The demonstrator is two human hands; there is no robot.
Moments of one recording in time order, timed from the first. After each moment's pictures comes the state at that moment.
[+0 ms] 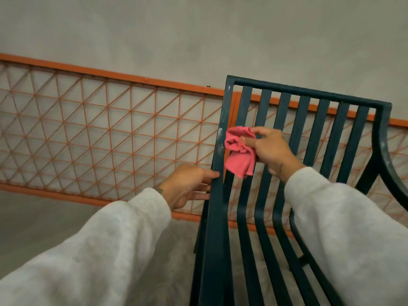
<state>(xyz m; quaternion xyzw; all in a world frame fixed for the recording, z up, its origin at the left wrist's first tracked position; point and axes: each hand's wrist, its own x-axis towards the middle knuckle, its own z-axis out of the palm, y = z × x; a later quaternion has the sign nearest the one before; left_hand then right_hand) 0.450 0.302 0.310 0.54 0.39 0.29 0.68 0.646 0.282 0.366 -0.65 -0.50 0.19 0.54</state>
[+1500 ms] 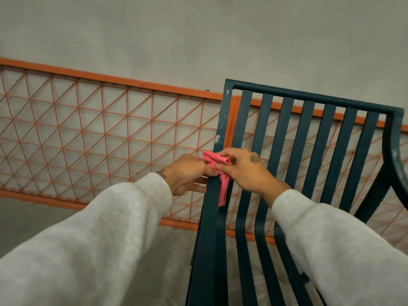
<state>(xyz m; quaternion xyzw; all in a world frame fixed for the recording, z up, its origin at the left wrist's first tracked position) 0.479 0.353 0.326 0.60 0.38 0.29 0.64 0.638 0.304 0.337 -0.63 -0.69 0.09 0.34</state>
